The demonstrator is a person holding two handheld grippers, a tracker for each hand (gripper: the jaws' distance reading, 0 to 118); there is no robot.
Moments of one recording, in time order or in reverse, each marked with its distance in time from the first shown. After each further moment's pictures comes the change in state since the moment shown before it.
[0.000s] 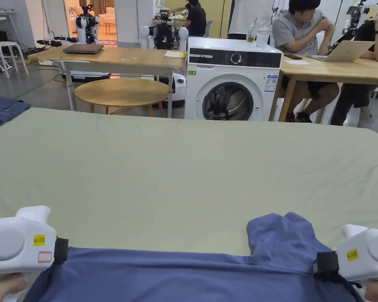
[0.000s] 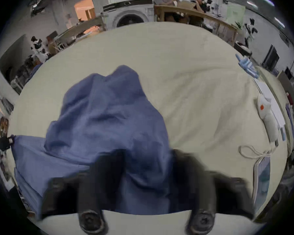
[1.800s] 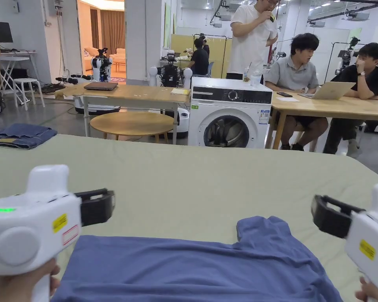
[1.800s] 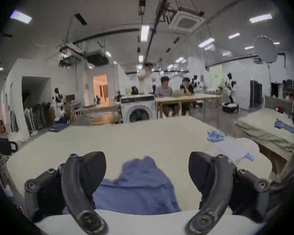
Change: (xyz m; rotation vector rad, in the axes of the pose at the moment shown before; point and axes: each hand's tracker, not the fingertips) left arm 0.061 -0.082 0.219 0.586 -0.125 -0.075; right arm -0.055 -0.127 0.254 0.864 0.028 -0.026
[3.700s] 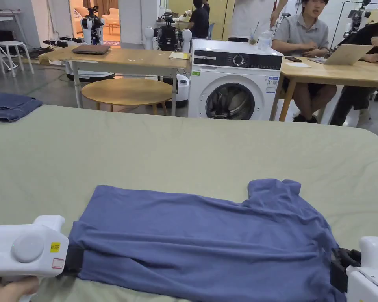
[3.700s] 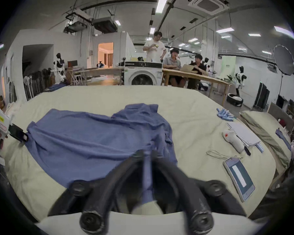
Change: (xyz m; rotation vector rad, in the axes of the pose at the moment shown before) left arm -0.103 -0.093 -0.189 -0.652 0.112 0.004; right arm 0.014 -0.107 -0.090 -0.316 -0.017 0.169
